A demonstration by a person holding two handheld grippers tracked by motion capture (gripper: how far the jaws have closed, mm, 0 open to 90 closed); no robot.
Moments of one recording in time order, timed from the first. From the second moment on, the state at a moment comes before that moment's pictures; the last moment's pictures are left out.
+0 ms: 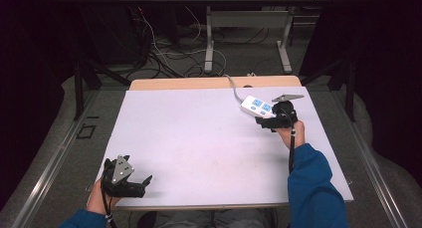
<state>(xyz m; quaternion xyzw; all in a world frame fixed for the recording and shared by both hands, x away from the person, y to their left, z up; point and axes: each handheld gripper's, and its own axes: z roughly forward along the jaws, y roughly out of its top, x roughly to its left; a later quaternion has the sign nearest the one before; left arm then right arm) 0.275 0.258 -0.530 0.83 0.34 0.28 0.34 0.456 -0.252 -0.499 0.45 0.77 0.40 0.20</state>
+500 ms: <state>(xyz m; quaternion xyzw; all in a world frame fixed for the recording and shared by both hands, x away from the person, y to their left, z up) 0.275 0.258 -0.530 0.83 0.34 0.28 0.34 0.410 -0.243 -0.494 0.41 0.80 0.40 0.18</state>
